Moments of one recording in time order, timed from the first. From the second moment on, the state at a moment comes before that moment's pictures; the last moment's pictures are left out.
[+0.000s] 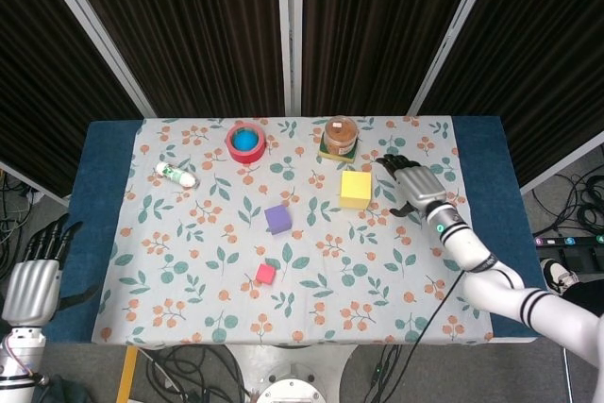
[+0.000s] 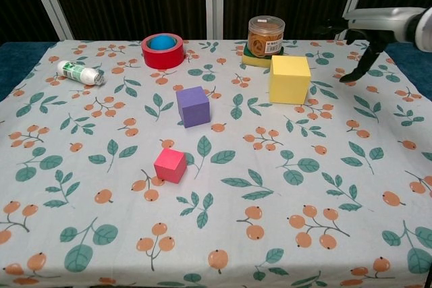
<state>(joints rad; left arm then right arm) -0.06 -1.19 -0.04 -1.69 1.47 1.52 0.07 0.85 -1.43 0.24 -1.19 -1.05 0.55 -0.08</state>
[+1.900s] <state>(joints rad) -0.05 -1.22 -0.05 -1.60 1.48 1.53 -0.02 1.14 -1.69 0.25 -1.02 -0.86 0.51 -0.22</state>
